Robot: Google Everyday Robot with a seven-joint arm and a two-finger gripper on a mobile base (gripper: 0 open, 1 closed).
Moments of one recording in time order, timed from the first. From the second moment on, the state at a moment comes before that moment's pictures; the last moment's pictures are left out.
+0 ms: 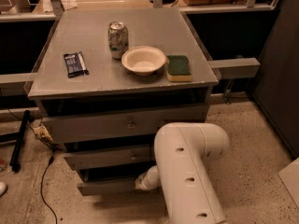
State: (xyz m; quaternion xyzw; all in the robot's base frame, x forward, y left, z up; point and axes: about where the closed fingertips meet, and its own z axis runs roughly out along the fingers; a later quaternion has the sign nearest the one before) arm 0.573 0.053 0.175 -0.09 0.96 0.22 0.12
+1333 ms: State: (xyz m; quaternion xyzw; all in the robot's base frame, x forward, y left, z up) arm 0.481 -0.087 0.163 0.01 0.99 0.14 0.03
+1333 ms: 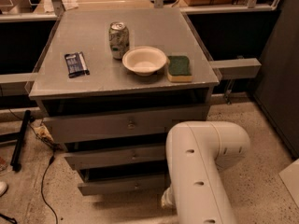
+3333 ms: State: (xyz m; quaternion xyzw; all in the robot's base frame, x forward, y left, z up) arm 0.616 0.022 0.162 0.04 0.98 0.14 0.13
